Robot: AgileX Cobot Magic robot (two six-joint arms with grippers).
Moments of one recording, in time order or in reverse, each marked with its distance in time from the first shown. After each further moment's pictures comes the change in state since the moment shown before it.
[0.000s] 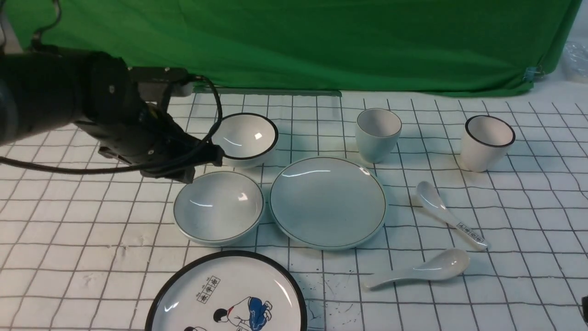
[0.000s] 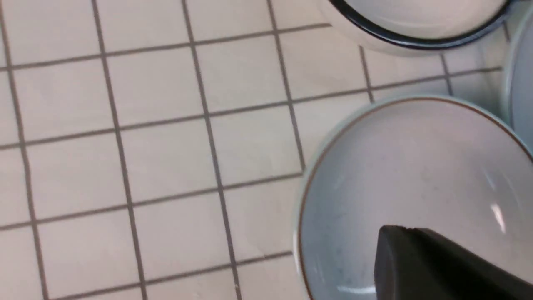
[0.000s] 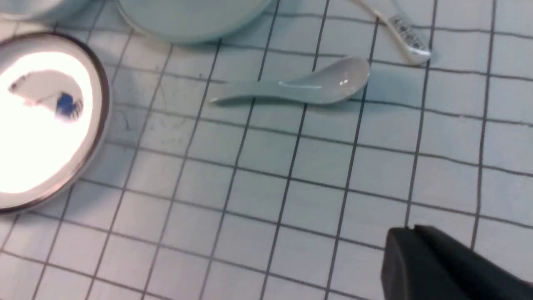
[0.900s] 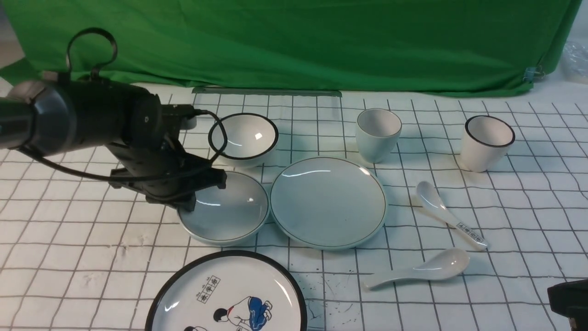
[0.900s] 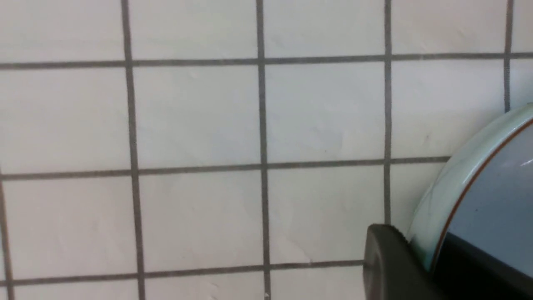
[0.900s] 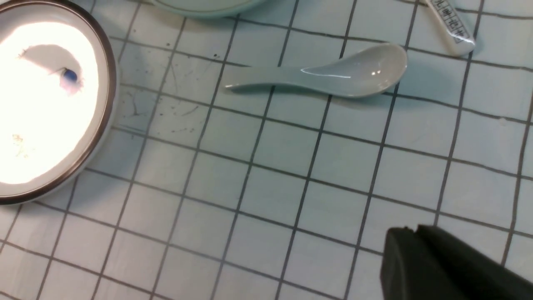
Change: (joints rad) right arm 0.035 0.106 -0.007 0.021 -0.062 -0.009; left arm 0.000 0.132 -0.012 0.069 0.027 -0.166
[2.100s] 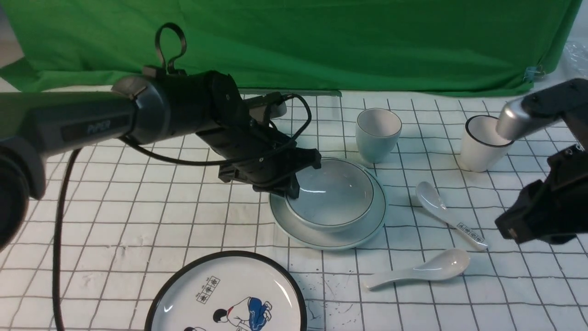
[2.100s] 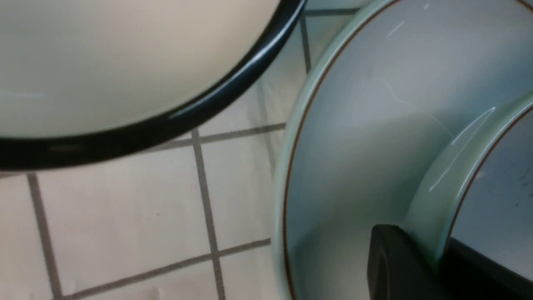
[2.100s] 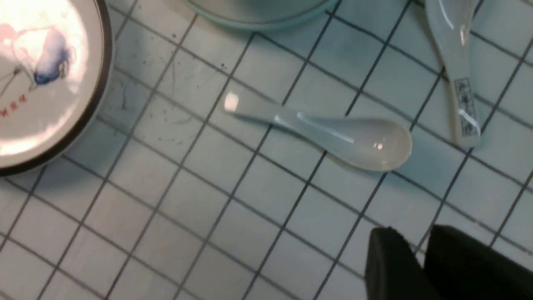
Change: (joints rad) right arm 0.000 0.458 -0.397 0.000 0.104 -0.279; left arm -0.158 0.197 -0.264 -0.484 -0.004 0.242
